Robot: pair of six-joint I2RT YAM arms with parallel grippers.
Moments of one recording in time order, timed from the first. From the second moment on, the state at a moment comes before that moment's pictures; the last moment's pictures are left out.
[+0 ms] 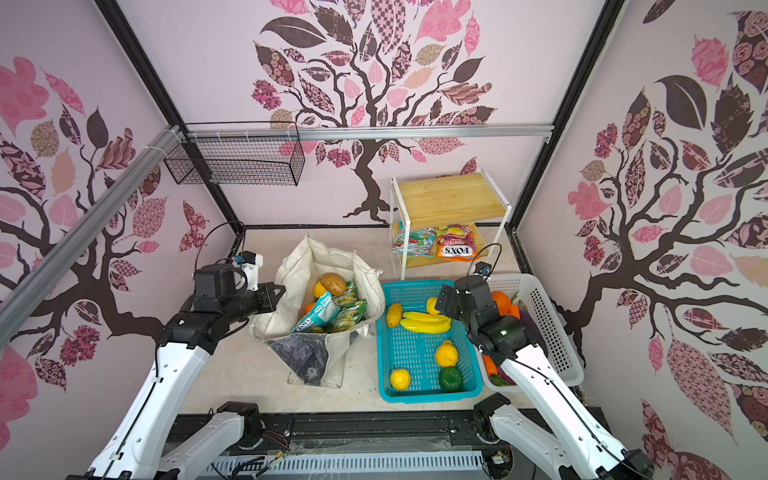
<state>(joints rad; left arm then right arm) -0.10 0.94 0.98 -0.70 0.29 -0.26 0.42 0.87 0.87 -0.72 0.35 0.63</state>
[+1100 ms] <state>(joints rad) -0.11 0.97 0.98 -0.70 0.30 -0.27 0.08 1.00 0.62 -0.55 0.43 0.69</state>
